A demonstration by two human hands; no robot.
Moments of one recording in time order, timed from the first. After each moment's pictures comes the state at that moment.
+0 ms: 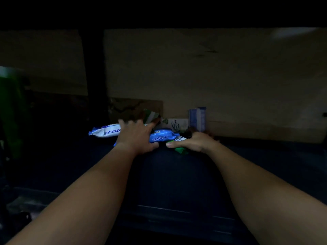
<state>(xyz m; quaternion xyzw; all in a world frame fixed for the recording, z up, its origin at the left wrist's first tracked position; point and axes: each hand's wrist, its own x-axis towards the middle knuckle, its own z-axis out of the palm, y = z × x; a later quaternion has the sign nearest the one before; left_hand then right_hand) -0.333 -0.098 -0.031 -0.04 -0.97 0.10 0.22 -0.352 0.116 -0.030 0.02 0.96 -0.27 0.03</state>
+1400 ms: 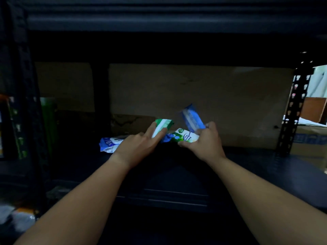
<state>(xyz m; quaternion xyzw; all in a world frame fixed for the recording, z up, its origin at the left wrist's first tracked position) -0.215 -0.082 0.005 -0.23 -0.88 0.15 0.38 -0.212 0.162 0.021 -0.04 0.90 -0.28 -0.32</state>
